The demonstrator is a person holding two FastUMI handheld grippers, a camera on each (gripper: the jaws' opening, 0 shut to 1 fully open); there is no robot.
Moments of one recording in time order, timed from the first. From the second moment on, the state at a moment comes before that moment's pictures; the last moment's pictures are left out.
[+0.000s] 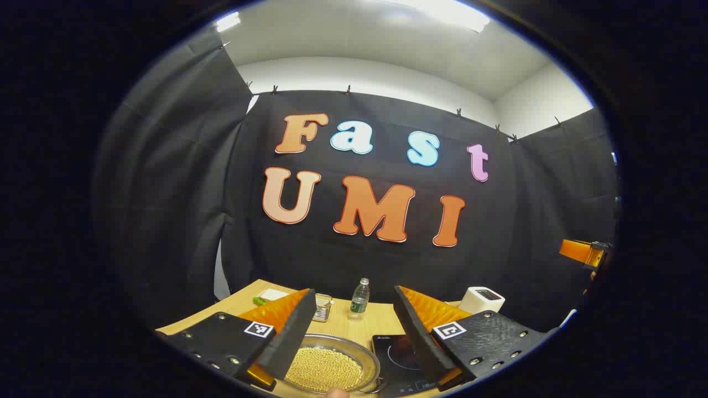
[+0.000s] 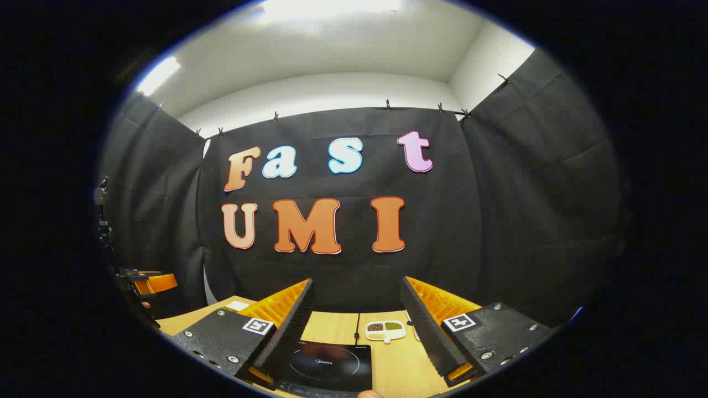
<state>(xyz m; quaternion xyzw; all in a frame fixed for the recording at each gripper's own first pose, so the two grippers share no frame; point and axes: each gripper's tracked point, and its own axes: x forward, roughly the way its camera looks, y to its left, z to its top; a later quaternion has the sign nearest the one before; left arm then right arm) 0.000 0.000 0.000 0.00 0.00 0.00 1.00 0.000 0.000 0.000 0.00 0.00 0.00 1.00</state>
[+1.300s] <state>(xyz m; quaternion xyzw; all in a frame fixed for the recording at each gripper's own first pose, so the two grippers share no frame) -0.006 -0.013 0.001 0.03 0.00 -0.01 1.00 -0.003 -0.013 -0.012 0.00 0.03 0.01 1.00</state>
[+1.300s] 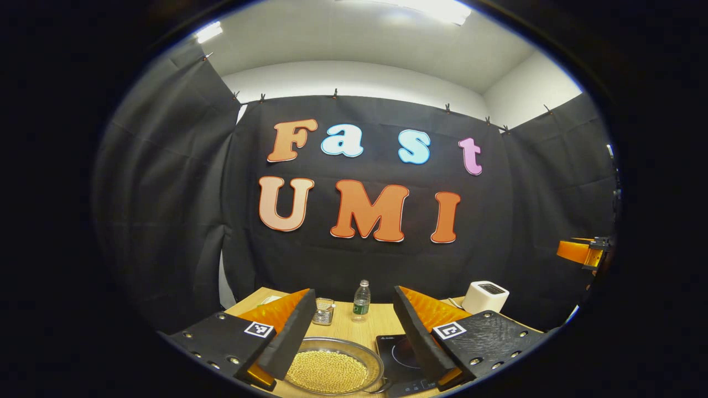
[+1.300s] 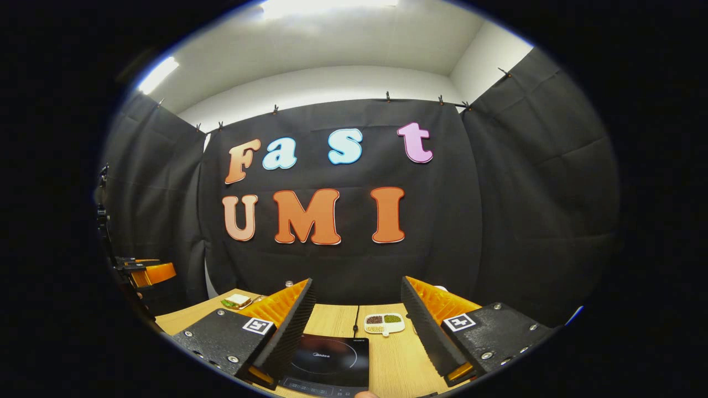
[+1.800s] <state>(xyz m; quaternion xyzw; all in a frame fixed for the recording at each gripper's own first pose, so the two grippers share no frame) -0.007 -0.012 -0.001 0.03 0.00 -0.01 1.00 -0.007 -0.019 -0.012 0.01 0.03 0.00 1.00</state>
